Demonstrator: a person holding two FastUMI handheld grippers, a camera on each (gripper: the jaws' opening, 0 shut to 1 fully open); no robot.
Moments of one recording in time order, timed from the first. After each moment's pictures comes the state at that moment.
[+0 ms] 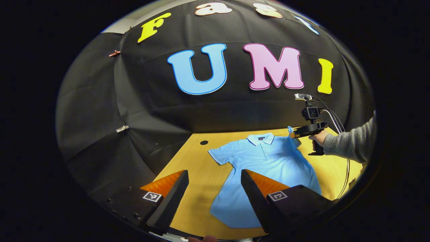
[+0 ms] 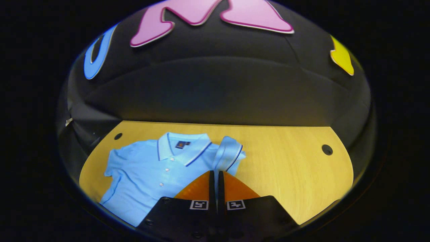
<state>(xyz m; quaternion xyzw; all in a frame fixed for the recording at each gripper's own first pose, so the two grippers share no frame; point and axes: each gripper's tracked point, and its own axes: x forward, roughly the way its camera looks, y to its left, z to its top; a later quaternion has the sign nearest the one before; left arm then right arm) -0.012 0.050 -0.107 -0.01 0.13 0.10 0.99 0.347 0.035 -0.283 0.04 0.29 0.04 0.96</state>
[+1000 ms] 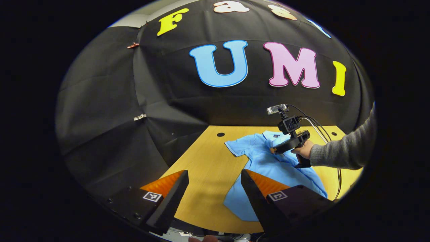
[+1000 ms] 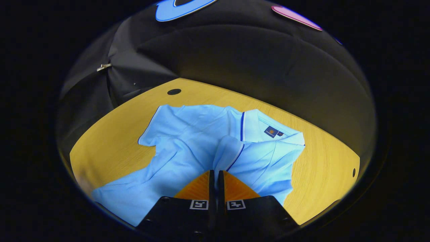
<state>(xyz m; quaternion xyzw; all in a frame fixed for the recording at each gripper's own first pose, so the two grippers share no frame) -0.046 0.084 -0.129 -0.04 0.15 0.15 0.98 0.306 0.216 -0.351 -0.09 0.35 0.20 0.91</state>
